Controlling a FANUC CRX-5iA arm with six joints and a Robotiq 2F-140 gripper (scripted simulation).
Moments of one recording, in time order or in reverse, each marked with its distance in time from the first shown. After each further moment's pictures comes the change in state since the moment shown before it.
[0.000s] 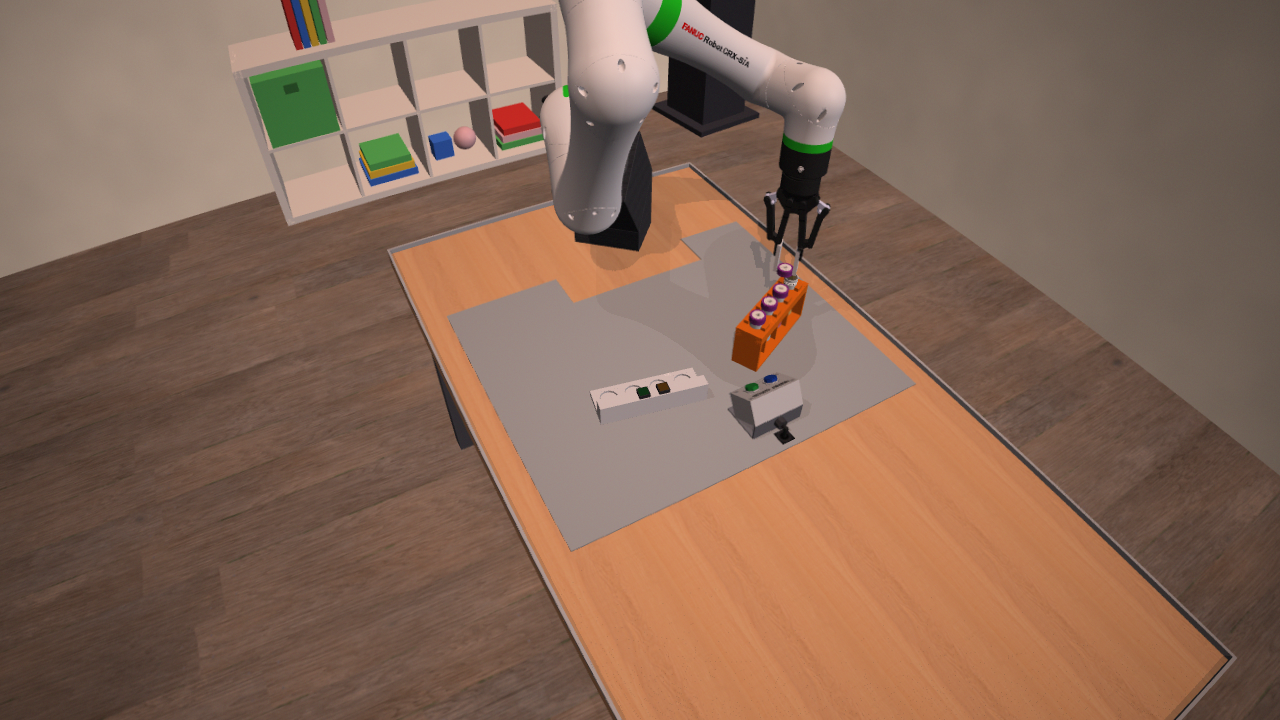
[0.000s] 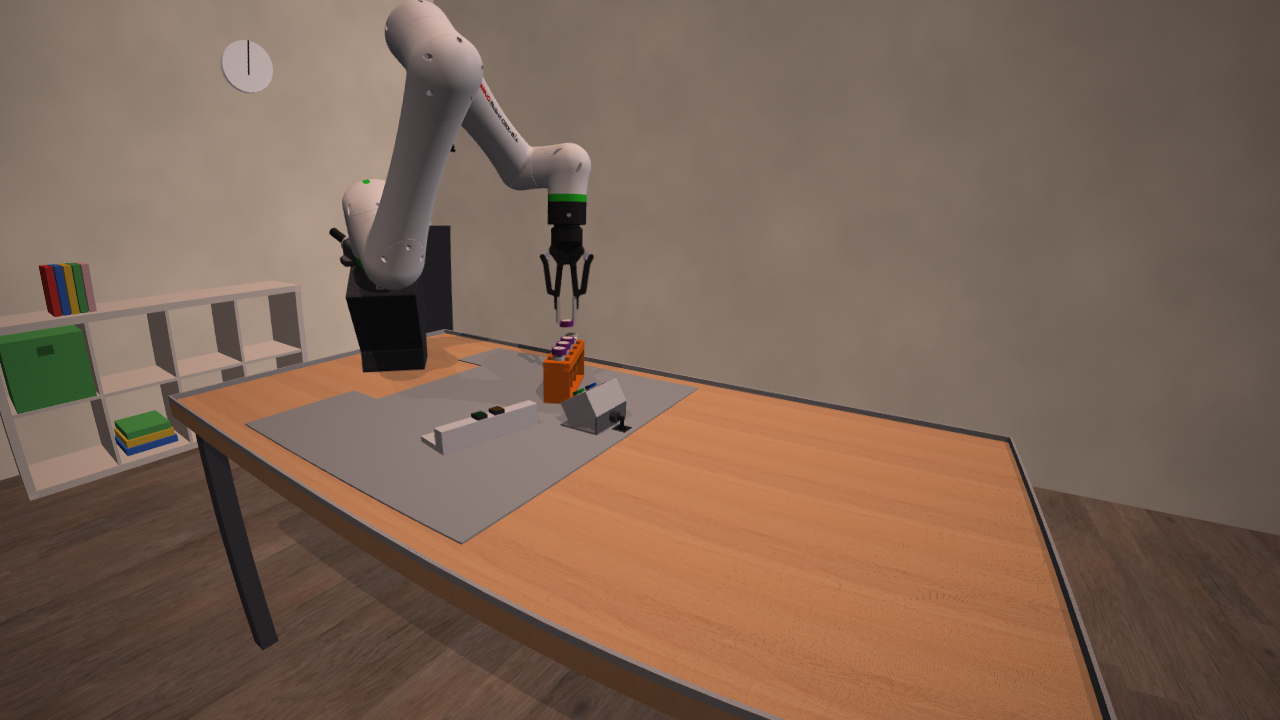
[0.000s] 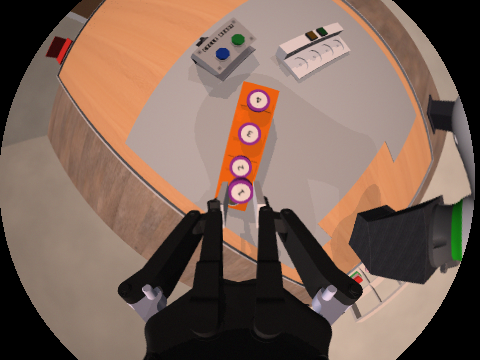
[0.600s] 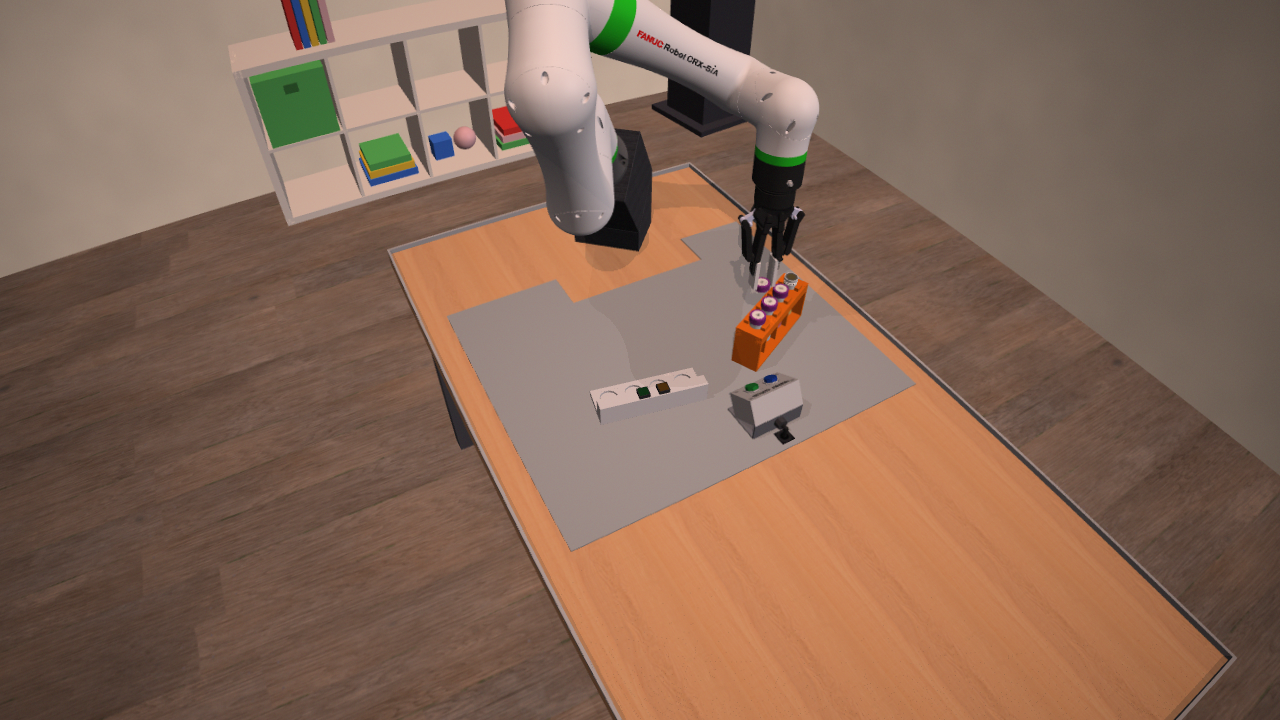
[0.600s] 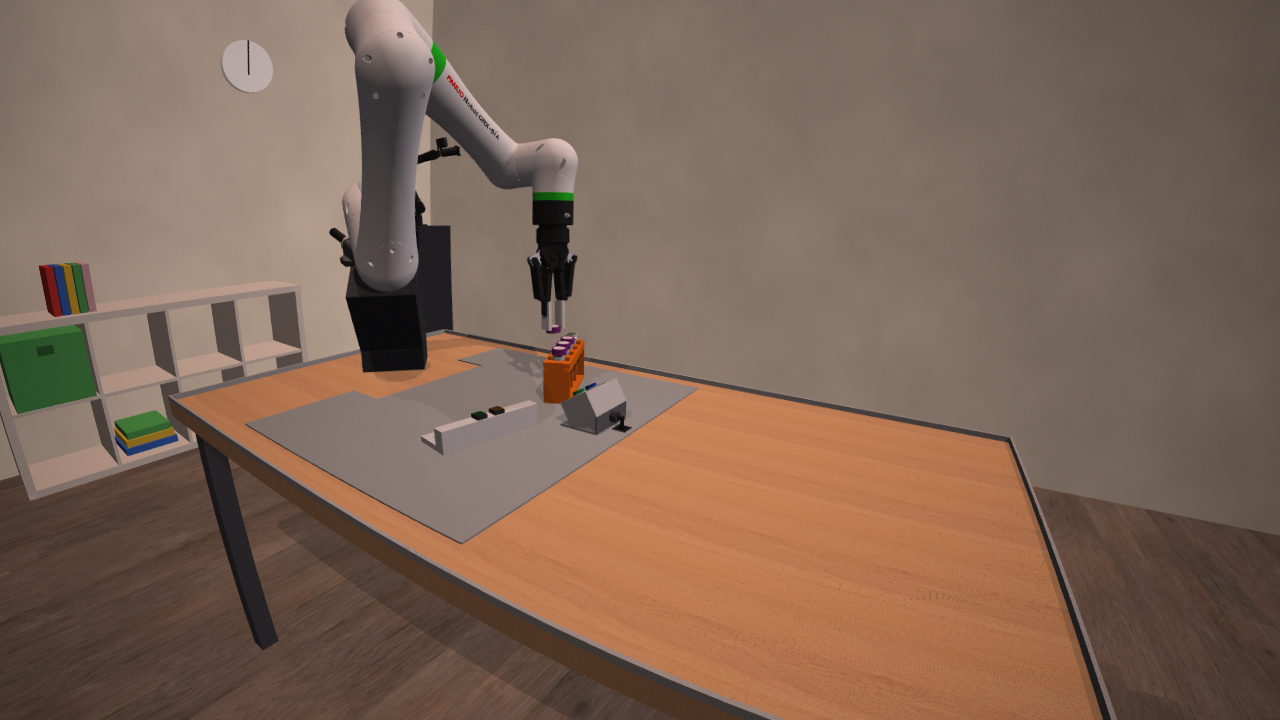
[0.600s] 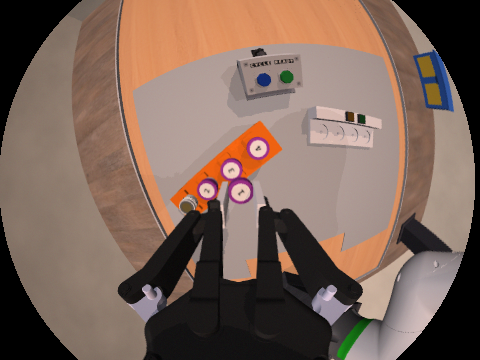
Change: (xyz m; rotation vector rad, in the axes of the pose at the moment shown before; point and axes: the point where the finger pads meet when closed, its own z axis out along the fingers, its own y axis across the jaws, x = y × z) arm 0.066 0.037 0.001 0.004 0.000 -0.625
